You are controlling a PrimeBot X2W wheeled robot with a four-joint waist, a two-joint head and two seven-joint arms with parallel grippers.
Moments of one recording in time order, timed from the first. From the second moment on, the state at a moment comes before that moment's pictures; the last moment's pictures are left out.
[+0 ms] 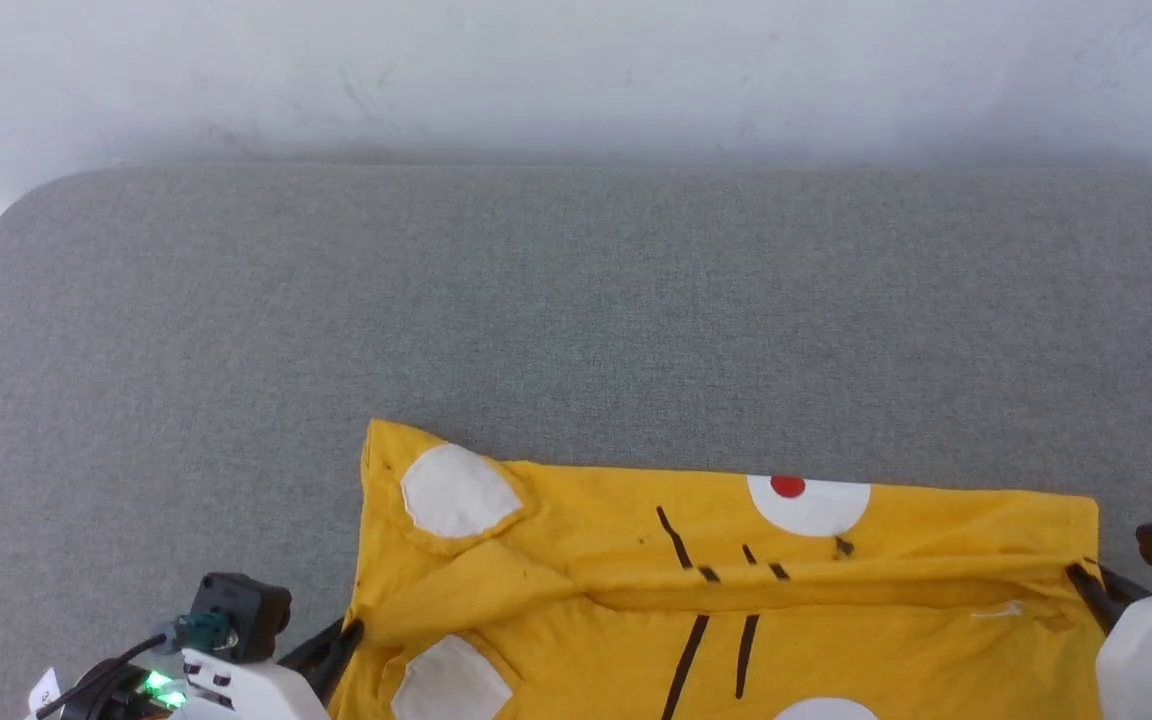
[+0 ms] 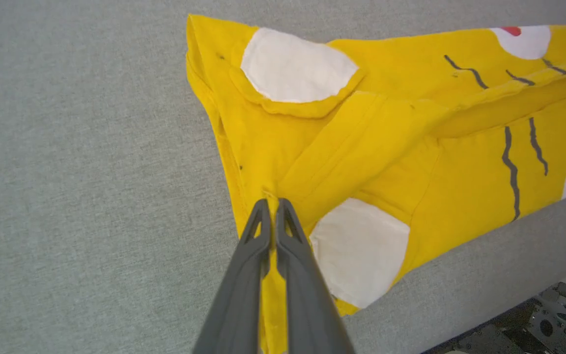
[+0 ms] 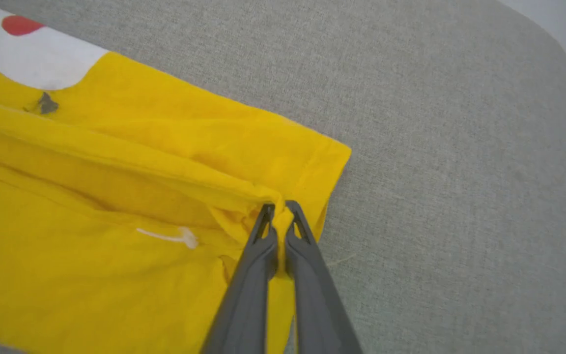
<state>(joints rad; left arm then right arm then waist) -0.04 0.84 -0.69 -0.27 -0.80 0.29 0.23 0.05 -0.54 0.10 0.09 0.35 0.13 0.34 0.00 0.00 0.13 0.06</state>
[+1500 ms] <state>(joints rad) -0.04 0.42 -0.32 -0.09 -0.60 0.29 -0.26 0.11 -0.18 -0.24 -0.02 0.36 0.13 0.43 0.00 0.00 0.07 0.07</state>
